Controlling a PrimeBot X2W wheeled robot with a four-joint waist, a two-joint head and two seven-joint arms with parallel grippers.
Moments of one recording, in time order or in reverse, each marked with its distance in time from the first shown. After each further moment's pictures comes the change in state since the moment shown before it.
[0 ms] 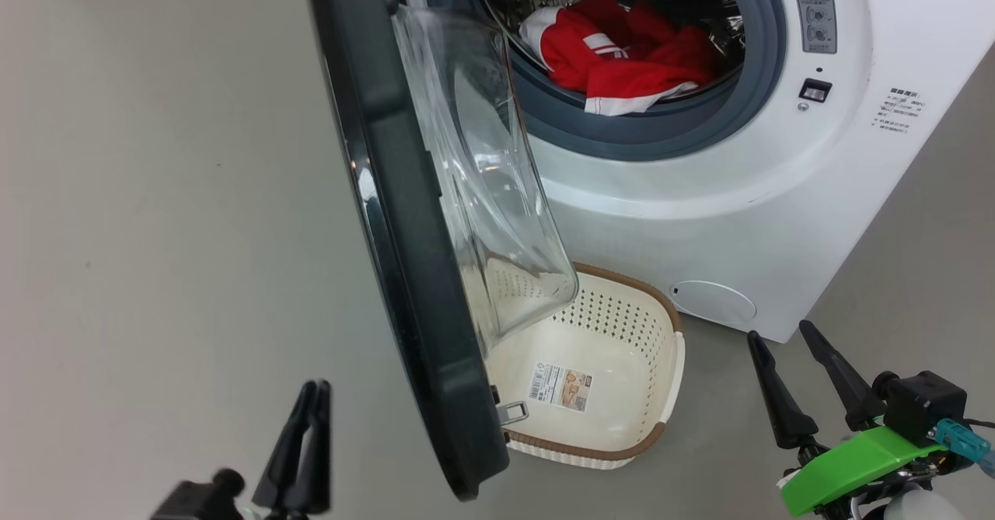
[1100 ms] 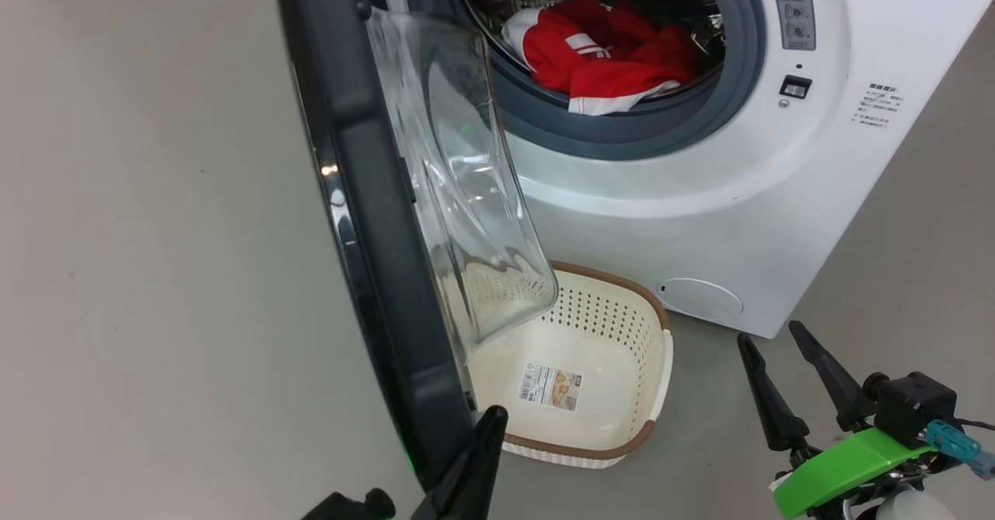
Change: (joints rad) left arm -0.028 0.008 -0.336 -0.105 -0.115 -0.026 -0.007; right arm 0.000 0.003 0.016 -0.012 -0.008 0.000 0.000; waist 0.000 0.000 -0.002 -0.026
